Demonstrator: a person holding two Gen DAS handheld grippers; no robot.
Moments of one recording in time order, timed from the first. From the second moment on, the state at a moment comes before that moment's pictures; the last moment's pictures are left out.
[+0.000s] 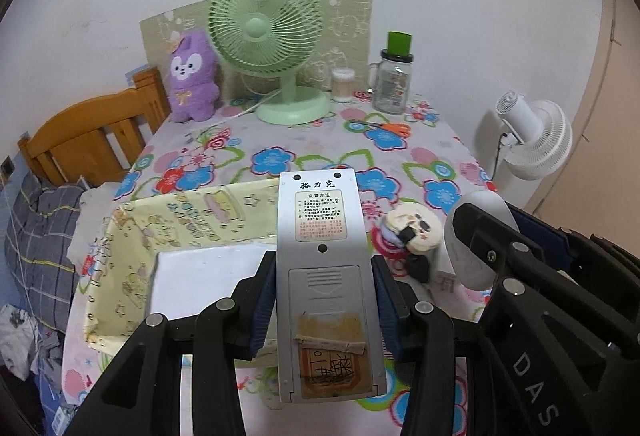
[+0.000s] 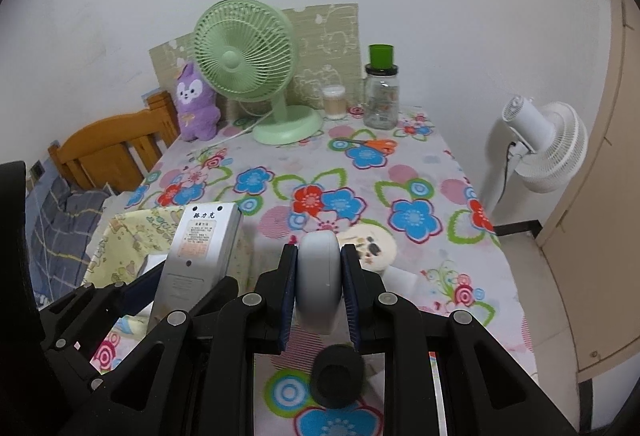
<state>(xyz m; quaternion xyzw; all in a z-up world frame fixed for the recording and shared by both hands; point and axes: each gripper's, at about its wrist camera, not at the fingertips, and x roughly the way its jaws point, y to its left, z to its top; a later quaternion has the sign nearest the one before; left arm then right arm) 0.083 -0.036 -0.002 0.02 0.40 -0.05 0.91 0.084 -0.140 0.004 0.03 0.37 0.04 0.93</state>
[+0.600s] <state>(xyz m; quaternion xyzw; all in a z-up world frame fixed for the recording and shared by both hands) 0.104 0.028 -0.009 0.01 0.42 -0.01 0.91 0.115 -0.074 -0.005 0.02 0.40 0.08 0.91</state>
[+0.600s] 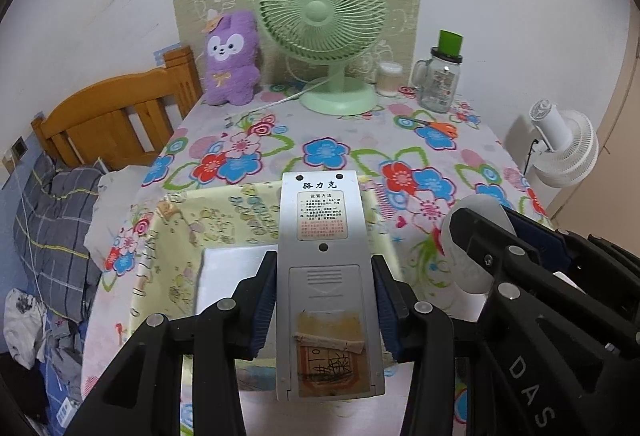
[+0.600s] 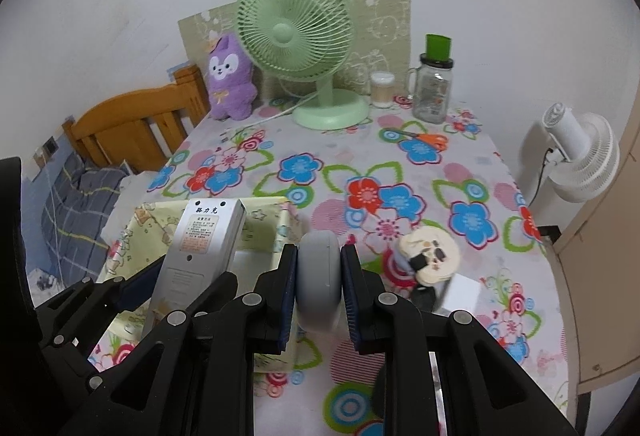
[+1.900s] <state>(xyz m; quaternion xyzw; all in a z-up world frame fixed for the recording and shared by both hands) 0.151 0.098 -0.073 -0.03 0.51 0.00 0.86 0.181 0.004 -0.074 -0.02 0.50 0.11 0.86</state>
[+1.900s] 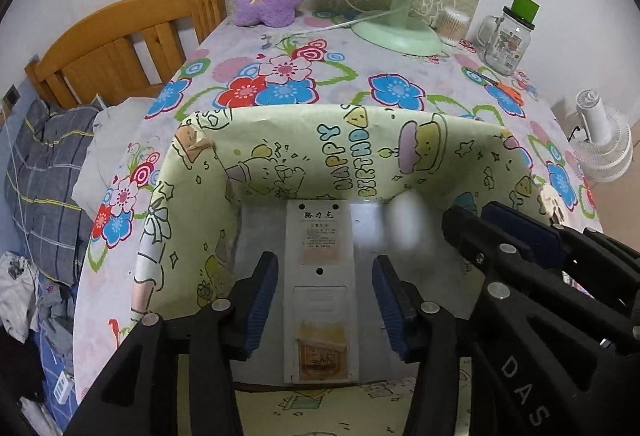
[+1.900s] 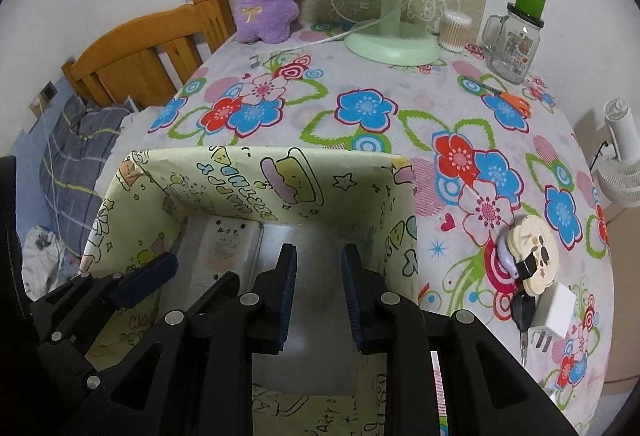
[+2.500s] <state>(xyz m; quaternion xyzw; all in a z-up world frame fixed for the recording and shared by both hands) 0.116 0.080 -0.040 0.00 0.48 0.03 0.88 0.146 -0.014 -0.046 0.00 0.48 0.12 0.87</state>
